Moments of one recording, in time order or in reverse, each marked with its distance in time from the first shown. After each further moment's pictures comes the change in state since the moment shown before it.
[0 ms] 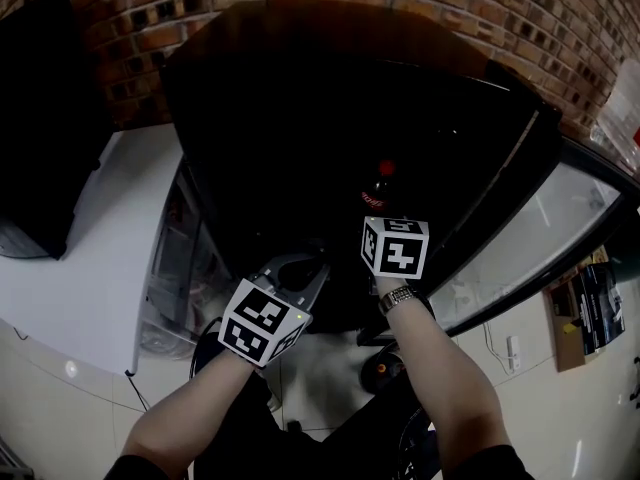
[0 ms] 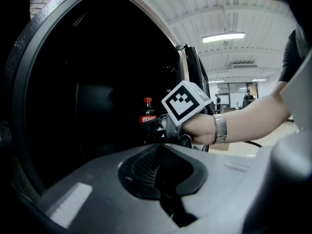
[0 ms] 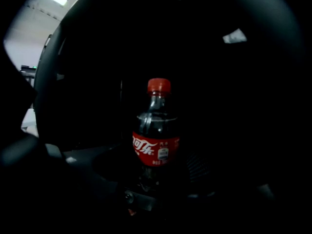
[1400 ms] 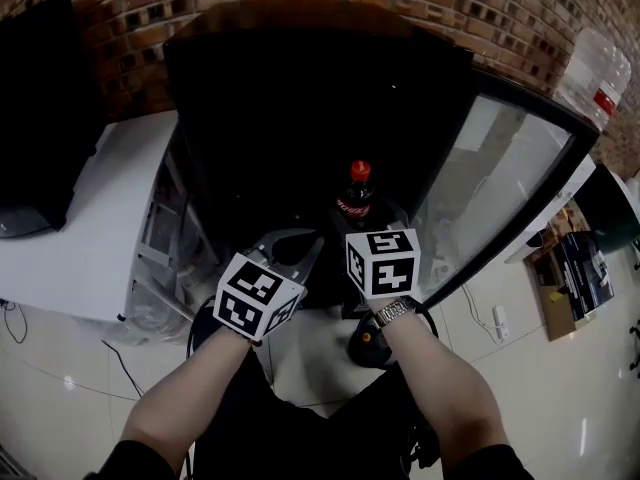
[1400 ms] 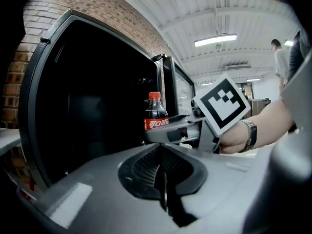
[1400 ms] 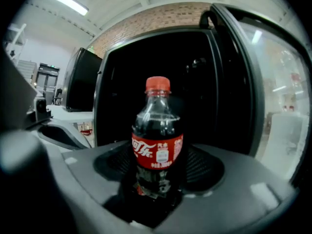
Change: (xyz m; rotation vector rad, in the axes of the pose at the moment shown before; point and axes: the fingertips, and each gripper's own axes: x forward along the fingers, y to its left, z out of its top) left arm -0.028 -0.081 0.021 0.032 -0.045 -0.029; right arm -0.145 0.035 -0.011 -0.085 -0.087 0.112
